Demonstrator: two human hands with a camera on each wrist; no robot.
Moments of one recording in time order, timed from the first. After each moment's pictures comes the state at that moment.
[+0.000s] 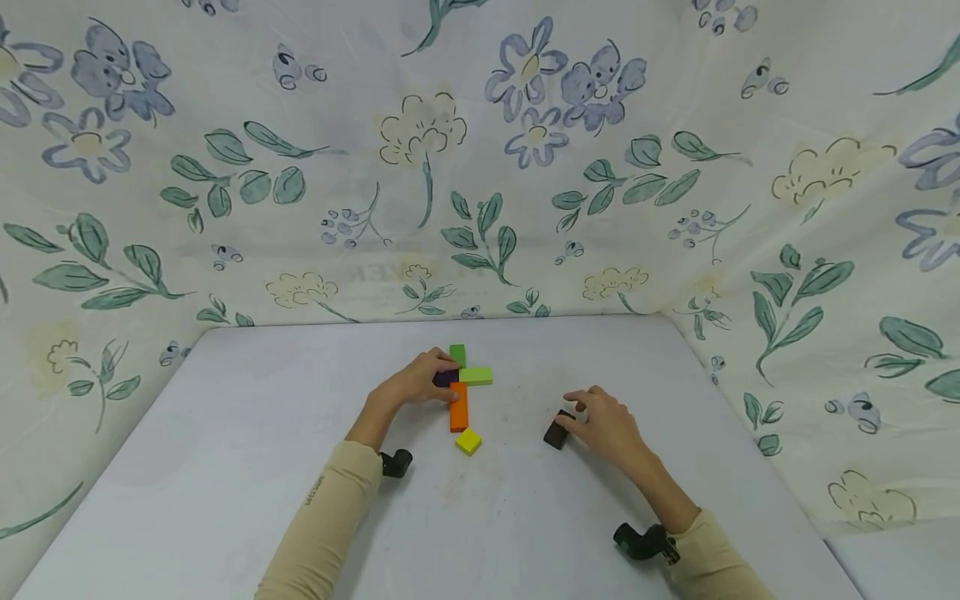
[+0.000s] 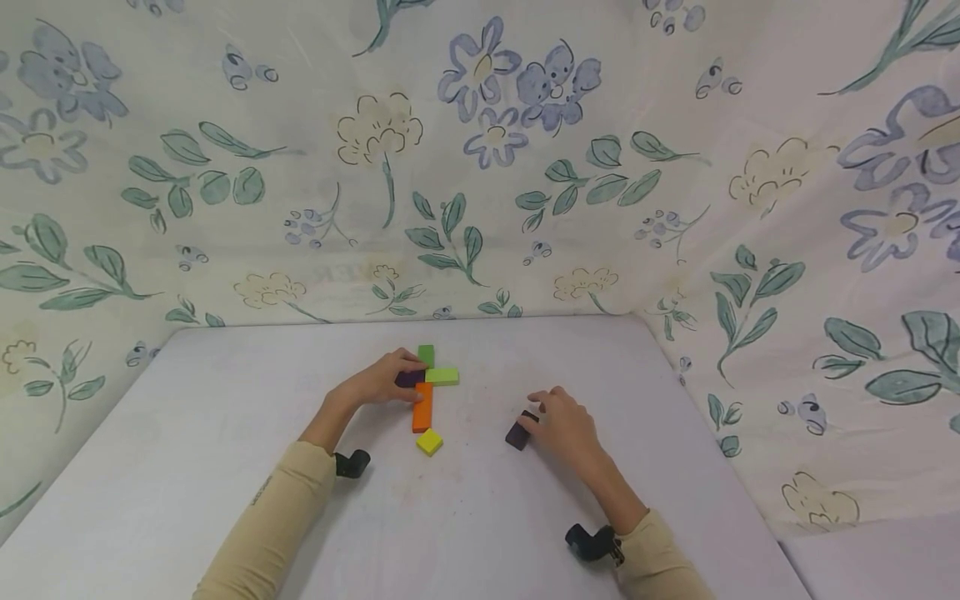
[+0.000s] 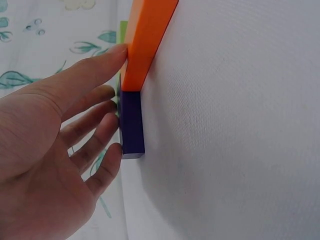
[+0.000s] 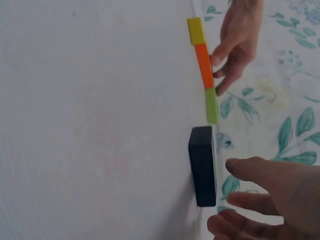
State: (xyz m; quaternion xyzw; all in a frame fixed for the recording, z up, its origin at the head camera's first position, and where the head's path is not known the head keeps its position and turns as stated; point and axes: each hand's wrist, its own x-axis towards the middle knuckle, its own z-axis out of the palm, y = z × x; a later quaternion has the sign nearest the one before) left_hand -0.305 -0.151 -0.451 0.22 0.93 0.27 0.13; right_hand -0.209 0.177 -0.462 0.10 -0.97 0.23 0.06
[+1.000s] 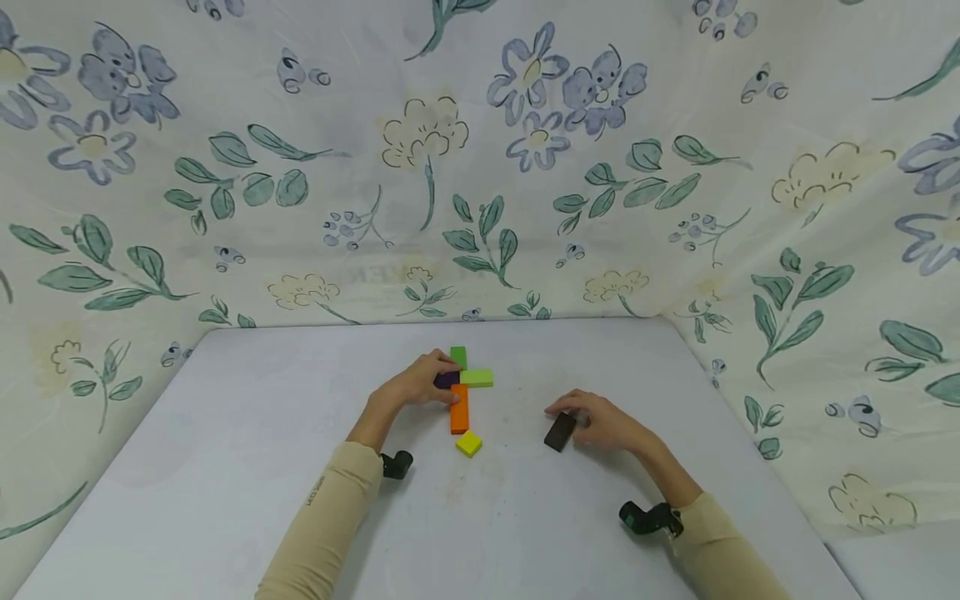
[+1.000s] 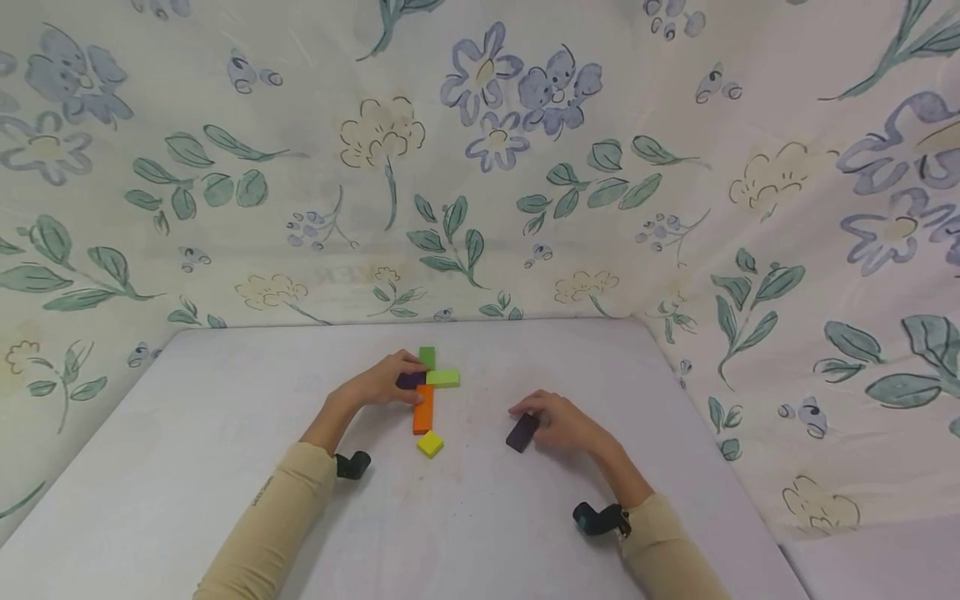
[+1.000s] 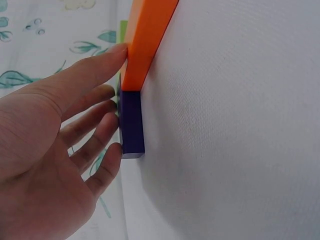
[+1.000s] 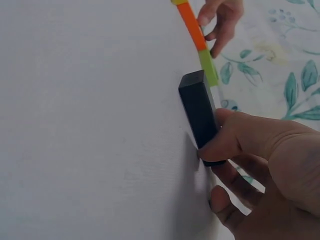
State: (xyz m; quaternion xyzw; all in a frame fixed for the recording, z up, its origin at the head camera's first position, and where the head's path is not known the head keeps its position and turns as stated) left_hand -0.303 -0.151 -0.447 0.22 0.93 0.26 0.14; right_hand -0.240 0.204 -0.473 0.30 -0.88 0.35 -0.10
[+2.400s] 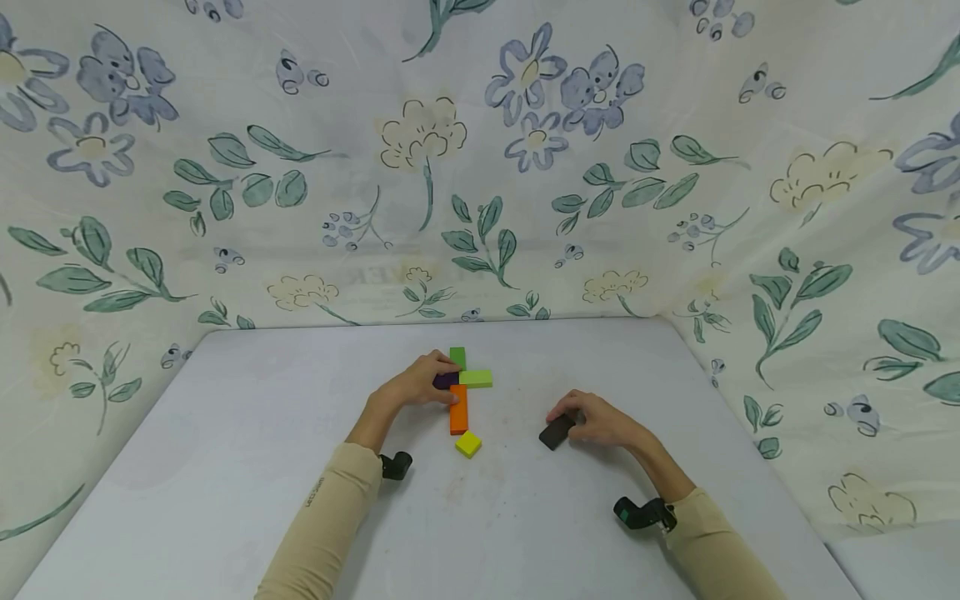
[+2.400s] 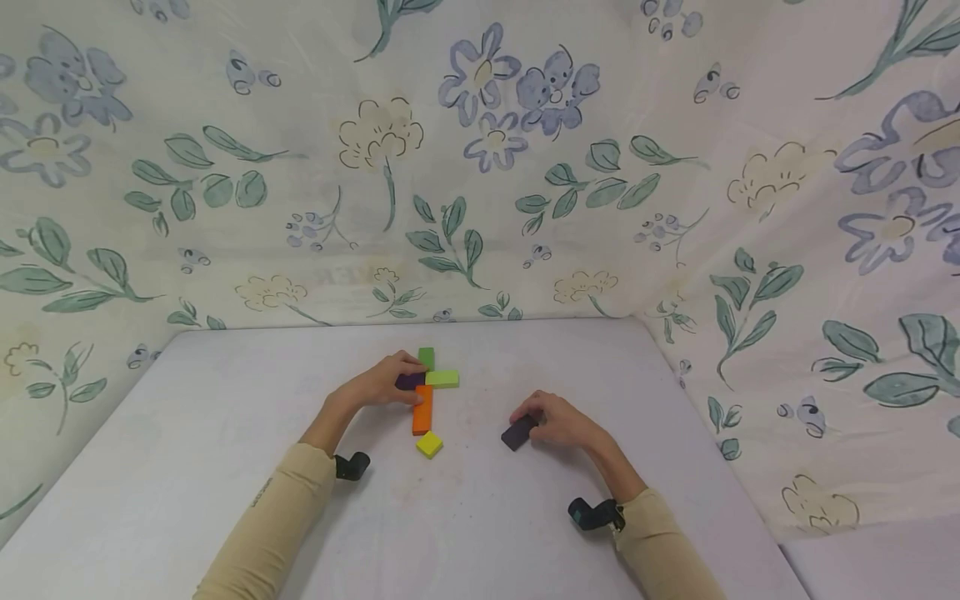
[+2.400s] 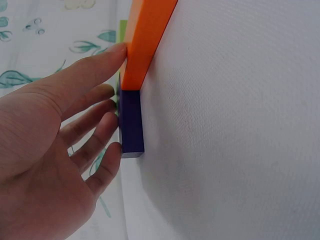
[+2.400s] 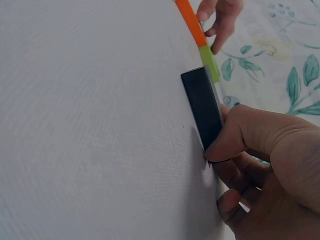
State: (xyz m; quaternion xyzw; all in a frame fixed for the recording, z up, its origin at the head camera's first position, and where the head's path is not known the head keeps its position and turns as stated) left_hand -0.304 -0.151 -0.449 0.22 0.93 0.27 0.14; right_hand -0.249 0.205 -0.479 0.28 -0.87 0.38 -0.14
